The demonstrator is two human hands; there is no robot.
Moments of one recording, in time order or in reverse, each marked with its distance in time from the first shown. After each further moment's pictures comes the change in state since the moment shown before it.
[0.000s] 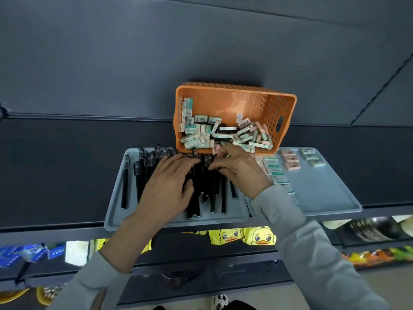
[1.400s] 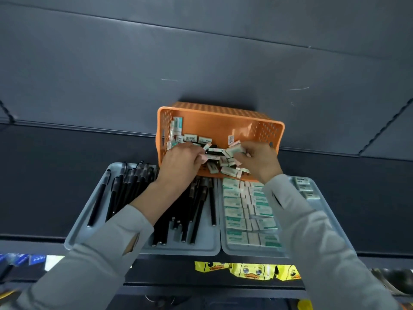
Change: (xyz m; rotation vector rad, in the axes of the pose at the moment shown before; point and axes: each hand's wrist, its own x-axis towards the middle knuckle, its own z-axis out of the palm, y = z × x) left_hand 0.126 0.029 0.036 0.113 0.173 -0.129; right_hand 0.039 0.087 -0.062 0.279 0.082 0.529
